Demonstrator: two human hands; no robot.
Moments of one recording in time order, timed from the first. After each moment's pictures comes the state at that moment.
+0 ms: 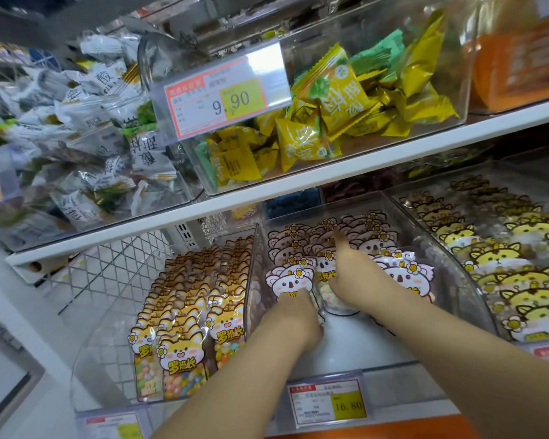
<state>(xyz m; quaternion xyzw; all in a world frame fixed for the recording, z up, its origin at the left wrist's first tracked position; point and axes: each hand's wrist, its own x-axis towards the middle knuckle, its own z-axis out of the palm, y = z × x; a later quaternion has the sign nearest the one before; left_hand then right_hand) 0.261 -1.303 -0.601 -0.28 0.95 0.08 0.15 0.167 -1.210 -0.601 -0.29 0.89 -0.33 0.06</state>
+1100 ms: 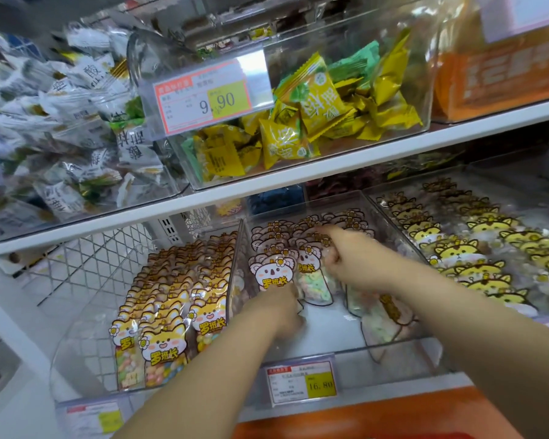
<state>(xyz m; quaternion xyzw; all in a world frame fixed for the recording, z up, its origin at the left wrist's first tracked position) 0.257 -1.307 -0.600 -0.21 0.96 0.06 0.15 0.156 -1.165 -0.570 -0.38 0.88 -0.29 0.05</state>
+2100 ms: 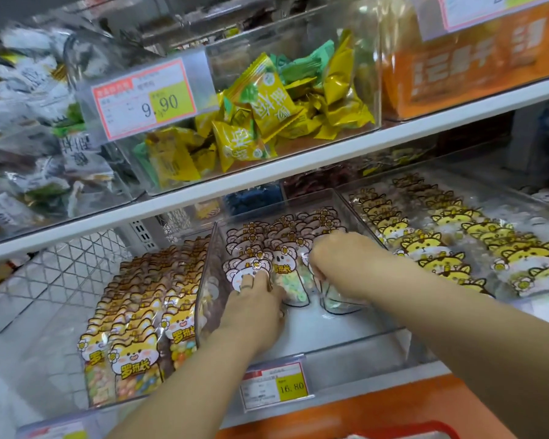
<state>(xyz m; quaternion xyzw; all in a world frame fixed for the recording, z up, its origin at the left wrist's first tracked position) 0.264 -1.297 -0.607 -0.12 0.98 -0.12 0.07 0.171 -1.144 -0.558 -0.45 0.89 0.04 -0.05</state>
